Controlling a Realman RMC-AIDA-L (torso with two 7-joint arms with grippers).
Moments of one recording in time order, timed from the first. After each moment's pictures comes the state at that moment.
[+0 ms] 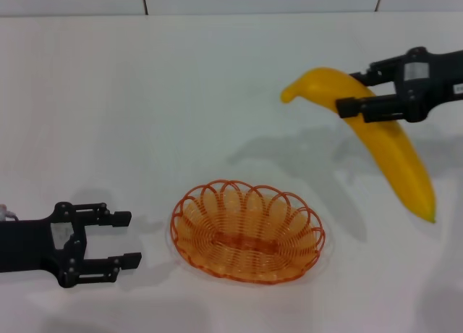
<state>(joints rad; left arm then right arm) -0.48 -2.03 0.42 0.59 2.41 1.77 -1.03 0.60 2.01 -0.70 -1.04 -2.13 -1.79 1.76</state>
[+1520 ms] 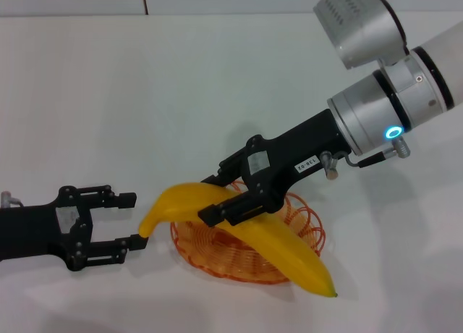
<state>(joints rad) -0.50 -2.04 0.38 0.56 2.38 1.75 -0.99 0.78 2.03 -1.36 -0.73 -1.83 -1.56 1.80</state>
